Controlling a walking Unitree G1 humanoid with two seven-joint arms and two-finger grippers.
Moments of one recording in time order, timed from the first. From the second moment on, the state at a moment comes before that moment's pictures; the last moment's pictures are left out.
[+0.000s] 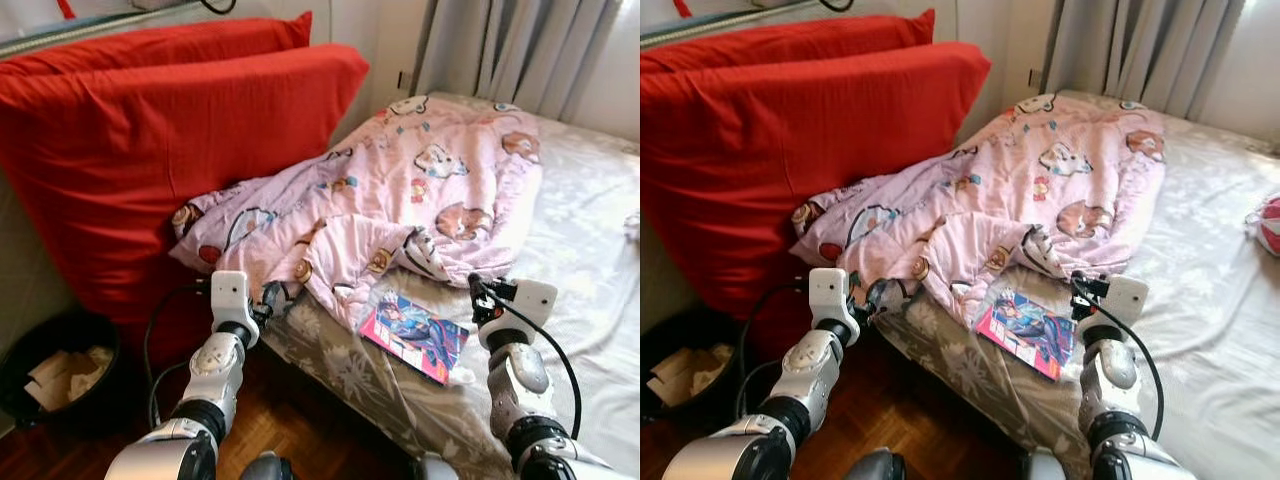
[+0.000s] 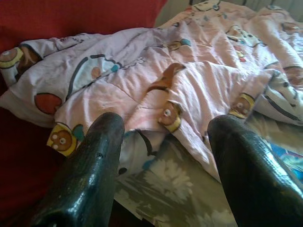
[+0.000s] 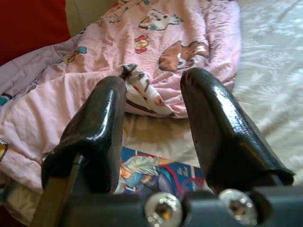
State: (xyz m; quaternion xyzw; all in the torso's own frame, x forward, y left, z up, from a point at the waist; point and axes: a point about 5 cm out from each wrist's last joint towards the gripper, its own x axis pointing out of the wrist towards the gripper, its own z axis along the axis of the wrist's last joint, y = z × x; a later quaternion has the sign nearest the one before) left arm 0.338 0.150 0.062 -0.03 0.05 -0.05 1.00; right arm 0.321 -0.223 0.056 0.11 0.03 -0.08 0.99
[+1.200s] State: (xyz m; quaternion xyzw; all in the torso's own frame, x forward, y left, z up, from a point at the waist) left arm 0.336 0.147 0.057 -0.05 0.06 -0.06 0.99; right arm 0.315 -0.221 0.043 0.12 0.07 -0.08 0.99
